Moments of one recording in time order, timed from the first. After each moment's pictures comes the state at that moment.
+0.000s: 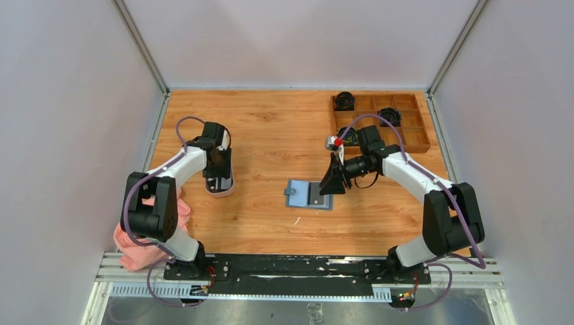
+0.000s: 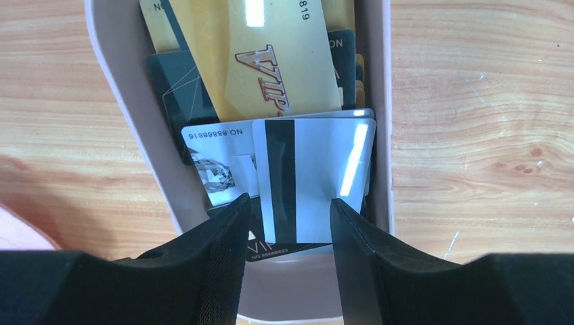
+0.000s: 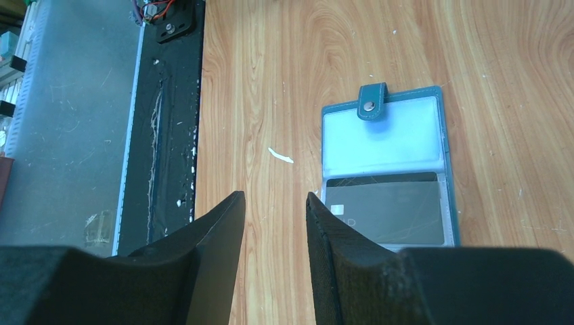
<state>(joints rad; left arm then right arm) -0.16 1.58 0.96 -0.54 -0.12 -0.16 0.32 1.47 0.94 -0.59 -1.17 -0.65</state>
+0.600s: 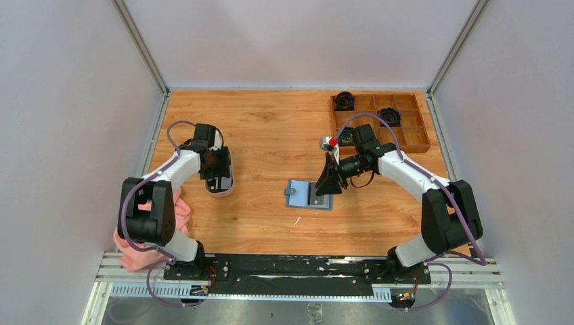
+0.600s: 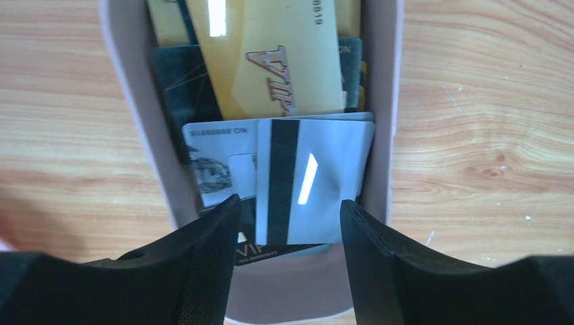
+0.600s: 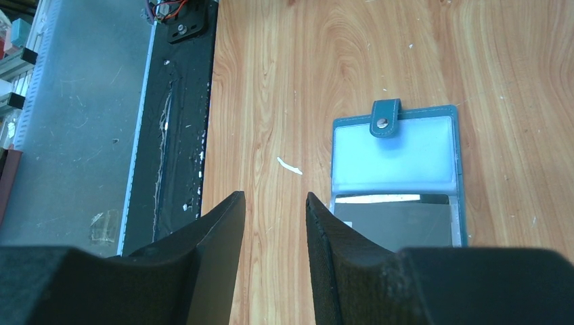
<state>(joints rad) -0.09 1.51 0.90 -0.49 -0.02 -0.21 0.36 1.49 0.97 -0.59 -1.17 -0.64</state>
